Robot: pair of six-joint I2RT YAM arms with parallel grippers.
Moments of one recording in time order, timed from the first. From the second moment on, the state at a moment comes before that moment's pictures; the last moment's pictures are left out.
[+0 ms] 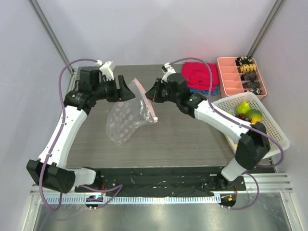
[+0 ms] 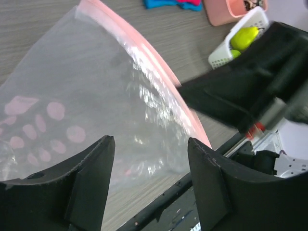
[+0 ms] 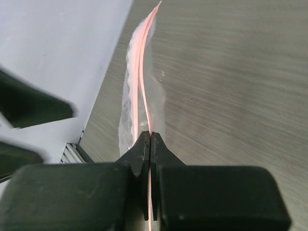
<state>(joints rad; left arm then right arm) -0.23 1.28 1.39 -0.69 0.48 -0.35 0.67 1.62 1.33 -0.09 -0.16 0.68</state>
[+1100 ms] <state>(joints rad) -0.41 1.37 1.51 -0.68 0.18 -0.60 0.91 1.51 1.41 -0.17 0.22 0.47</state>
